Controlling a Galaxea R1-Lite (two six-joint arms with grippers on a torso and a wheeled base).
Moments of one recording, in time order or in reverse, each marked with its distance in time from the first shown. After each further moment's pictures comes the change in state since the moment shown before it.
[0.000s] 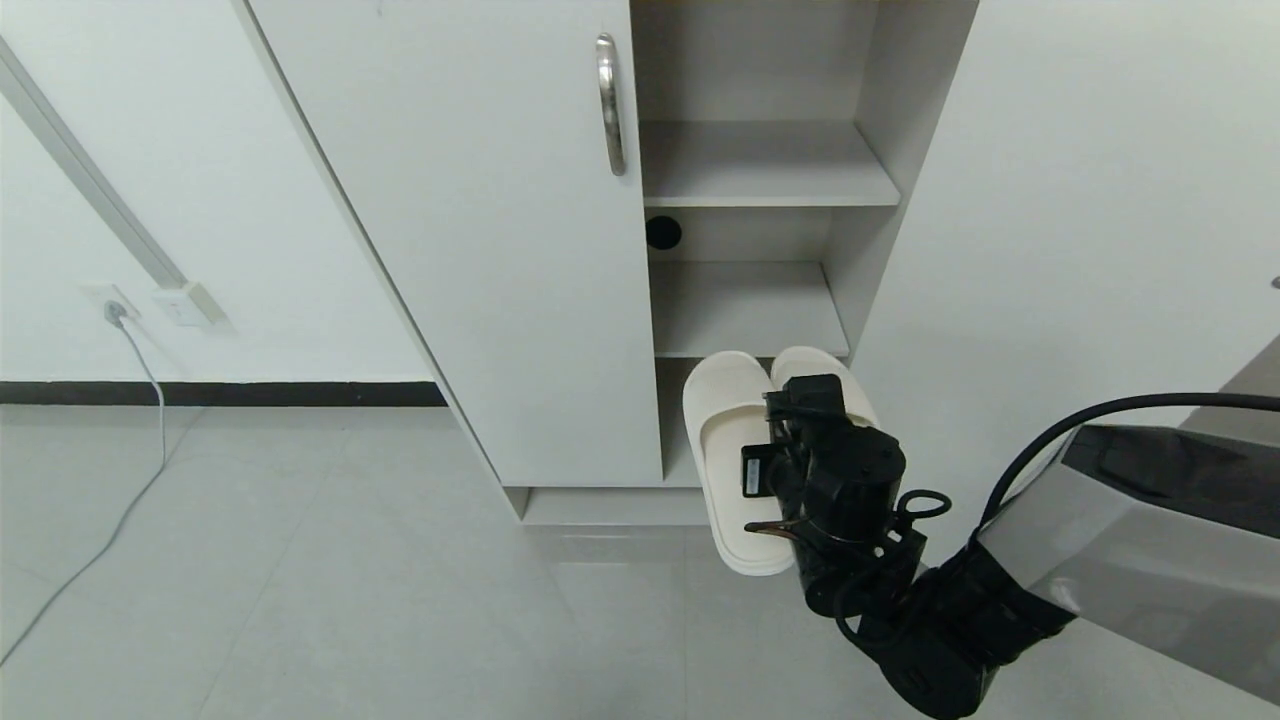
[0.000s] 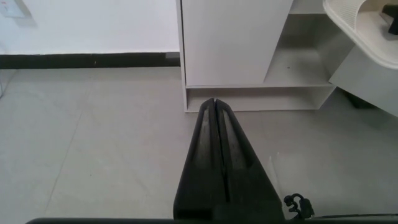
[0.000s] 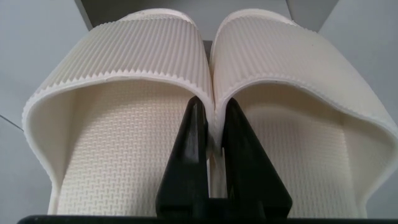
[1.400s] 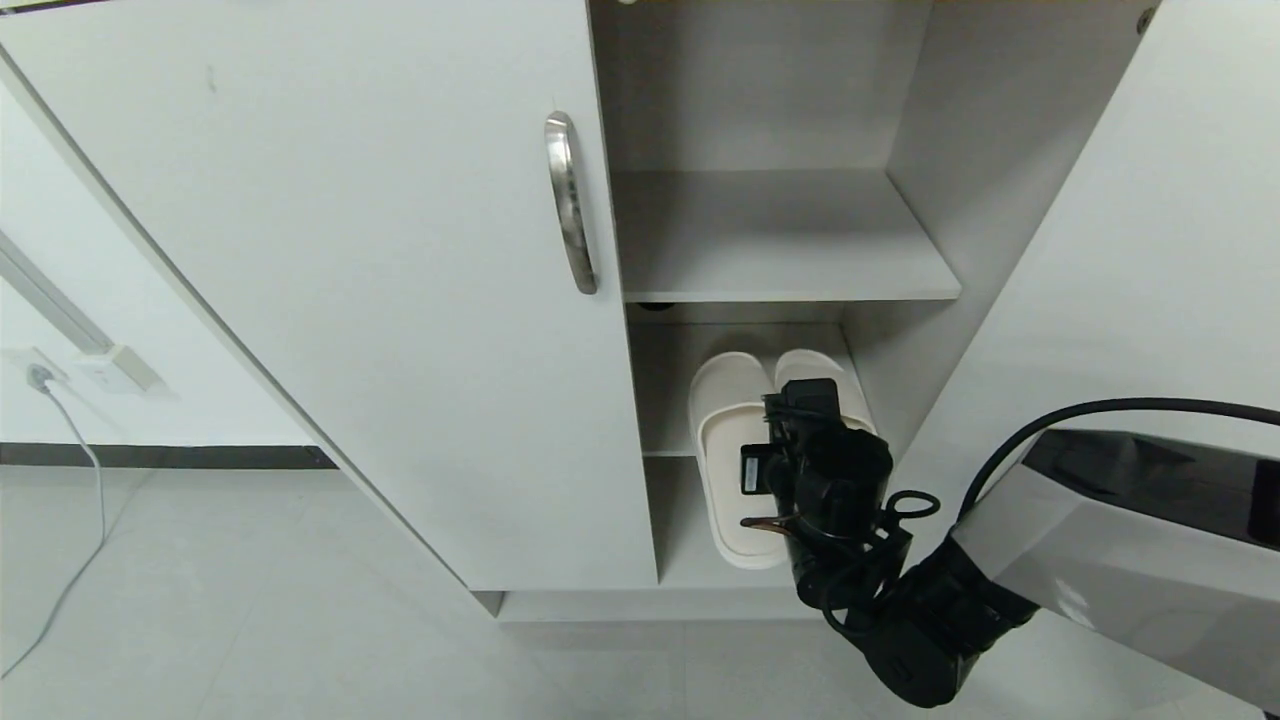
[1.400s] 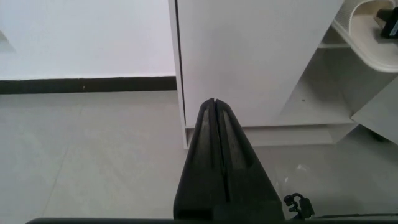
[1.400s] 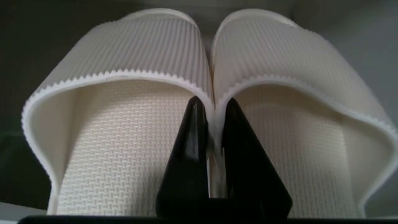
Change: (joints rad) left arm 0.001 0.000 0.000 0.000 -0.001 -0.002; right arm -0.018 0.051 -0.047 -0.017 0.002 0.005
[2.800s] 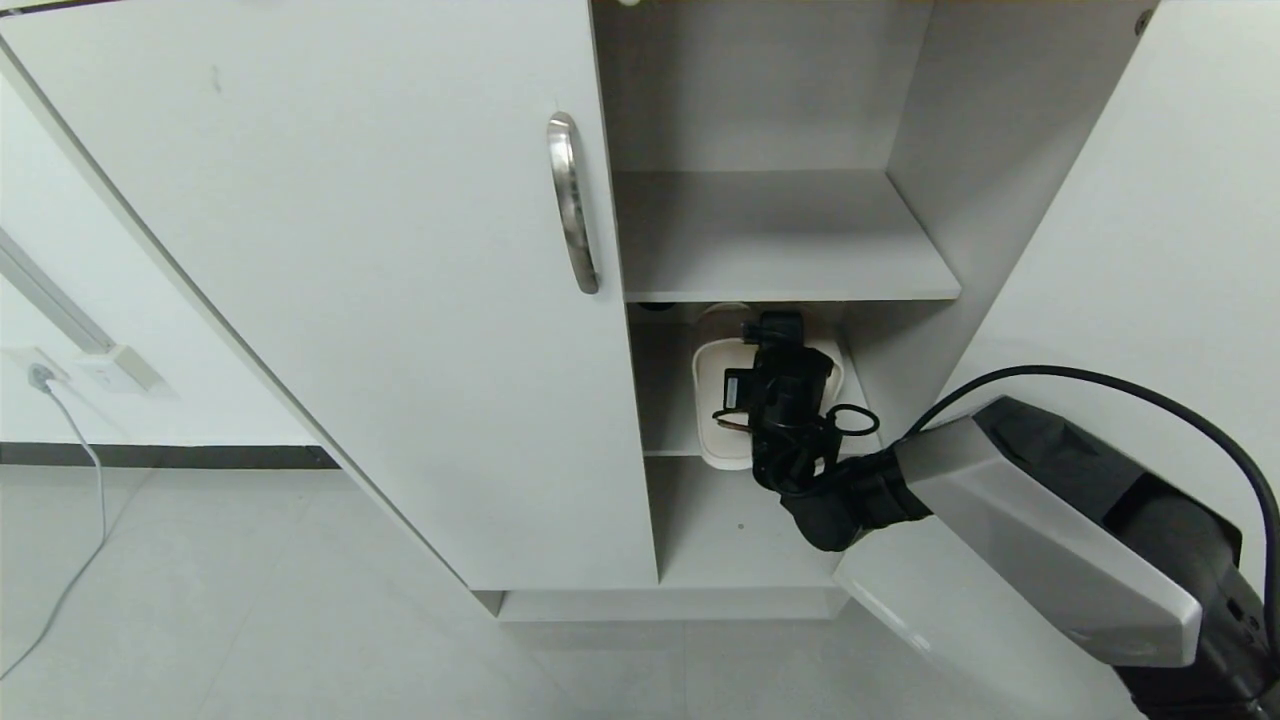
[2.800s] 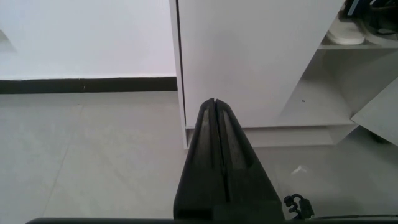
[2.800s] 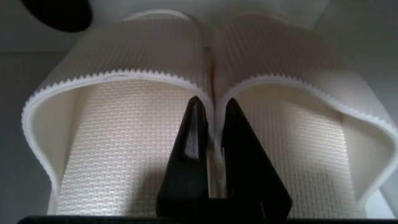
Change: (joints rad) left arm 0.000 0.000 0.000 0.000 0.005 -0.002; right arm -0.133 0.240 -0.675 0.391 0.046 0.015
